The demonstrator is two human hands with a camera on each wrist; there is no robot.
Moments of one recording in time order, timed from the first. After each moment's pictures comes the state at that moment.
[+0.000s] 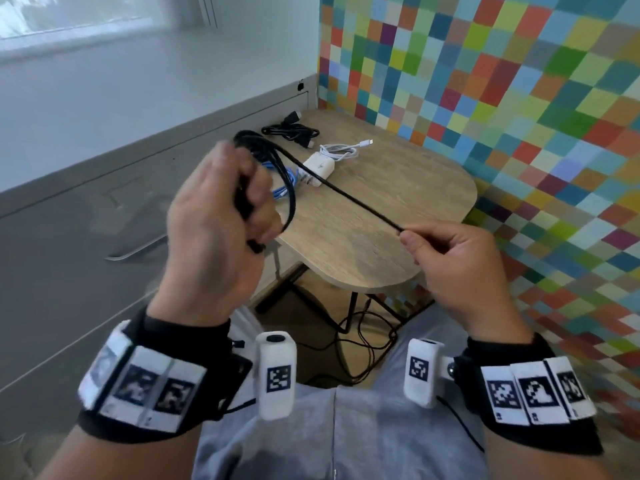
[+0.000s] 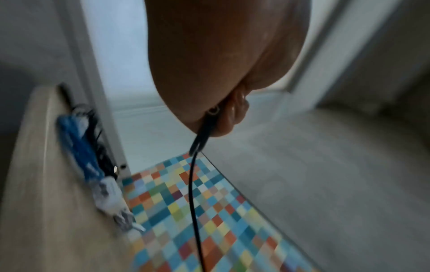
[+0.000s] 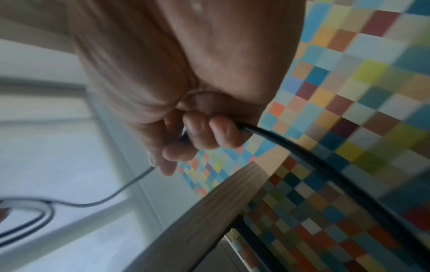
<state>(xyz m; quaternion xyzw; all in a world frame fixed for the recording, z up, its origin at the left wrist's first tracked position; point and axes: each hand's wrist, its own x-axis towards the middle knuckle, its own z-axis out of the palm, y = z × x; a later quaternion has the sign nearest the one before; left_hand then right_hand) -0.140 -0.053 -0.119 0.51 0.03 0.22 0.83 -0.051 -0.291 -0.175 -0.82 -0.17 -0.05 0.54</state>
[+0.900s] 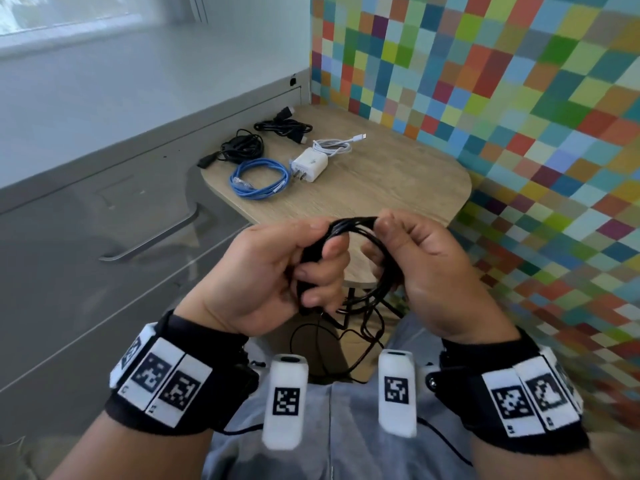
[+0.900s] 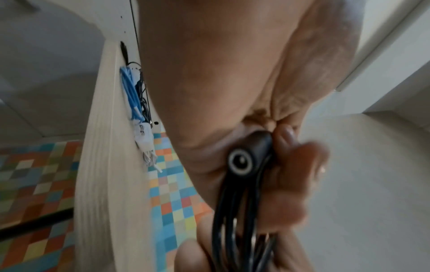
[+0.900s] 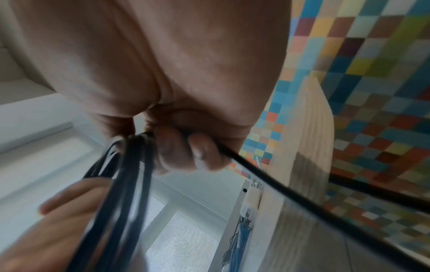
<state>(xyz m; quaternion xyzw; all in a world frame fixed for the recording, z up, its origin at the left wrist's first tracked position) -0.142 -0.074 -0.142 0.45 -0.10 -0.20 0.86 -0.078 -0.267 -0.154 -0.68 -0.25 0.16 0.67</state>
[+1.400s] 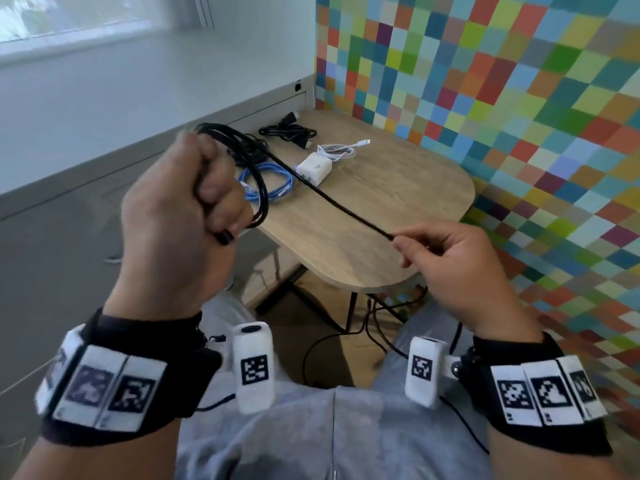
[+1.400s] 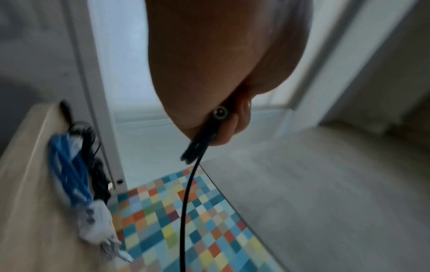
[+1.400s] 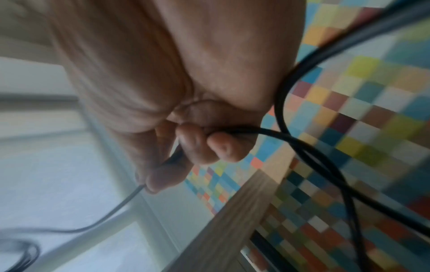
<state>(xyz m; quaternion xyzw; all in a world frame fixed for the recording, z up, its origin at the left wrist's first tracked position) -0.144 -0.033 -0.110 0.49 0.03 0.23 0.84 -0.052 -0.295 -0.170 -0.81 -0.19 0.01 0.55</state>
